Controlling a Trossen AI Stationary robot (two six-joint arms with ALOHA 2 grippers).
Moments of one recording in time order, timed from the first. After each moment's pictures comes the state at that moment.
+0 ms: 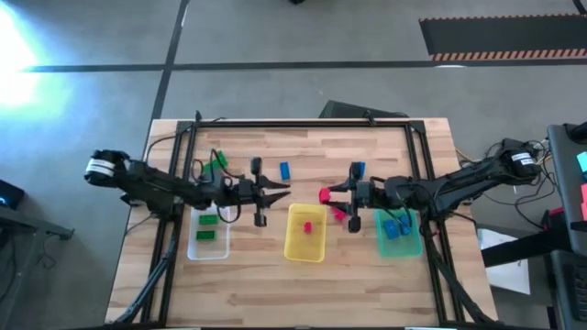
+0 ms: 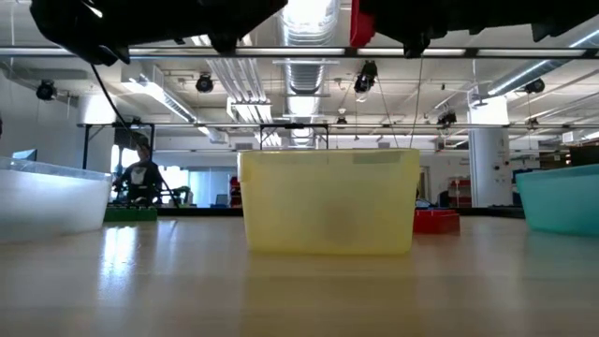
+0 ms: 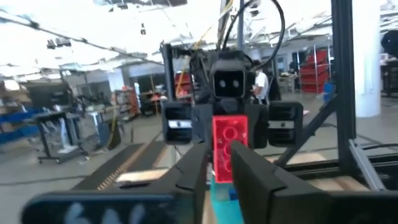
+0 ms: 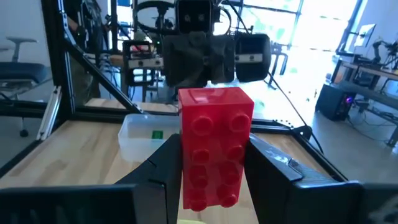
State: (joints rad) left arm -0.09 1.37 0.55 1.08 -0.13 0.16; right arm 0.16 1.20 0.55 0.63 0.21 -0.11
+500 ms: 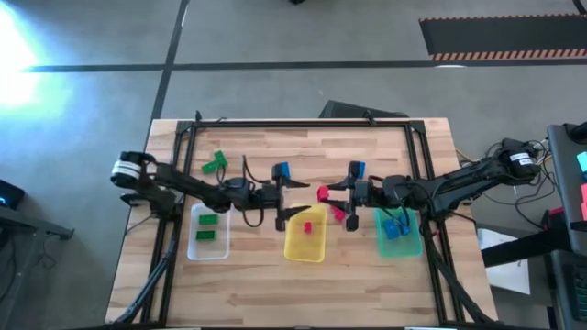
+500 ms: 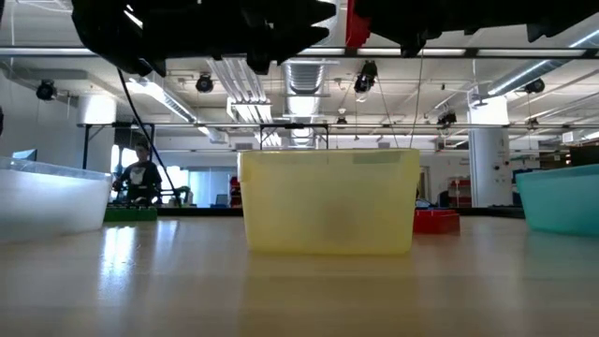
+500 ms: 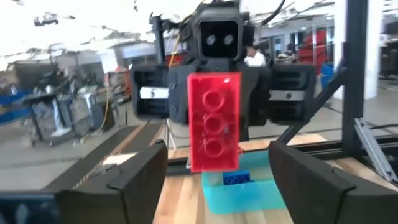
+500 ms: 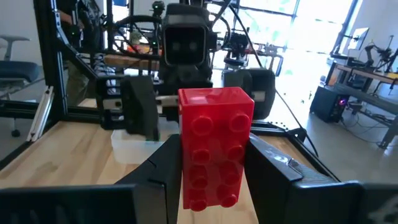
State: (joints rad) left arm -0.09 1.61 0.71 1.07 -0.13 0.14; right arm 0.16 1.22 0.57 0.65 0.21 -0.13
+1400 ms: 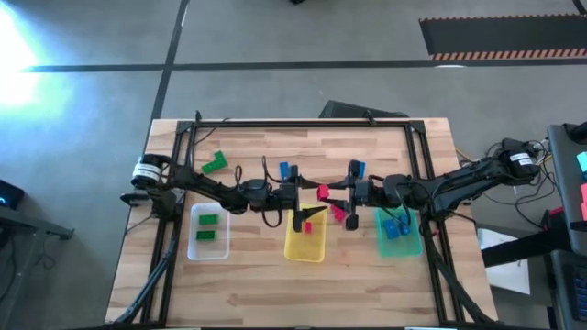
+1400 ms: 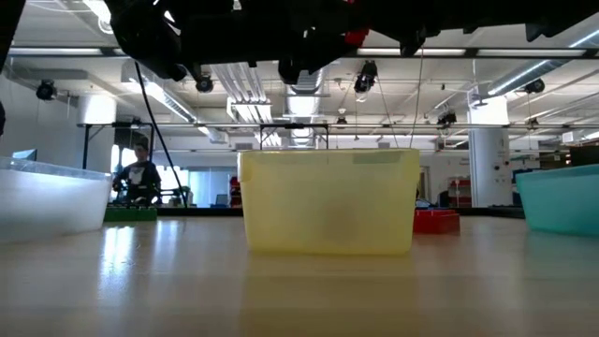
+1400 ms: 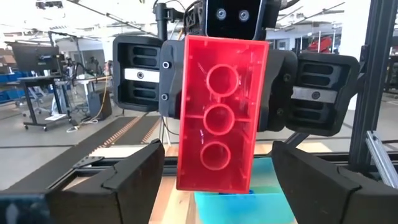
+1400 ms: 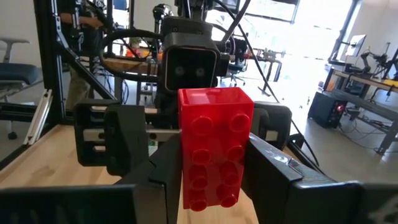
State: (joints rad) left arm -0.08 1.78 0.88 1.06 -0.14 0.06; right arm 0.15 1.22 0.57 0.67 0.21 -0.15
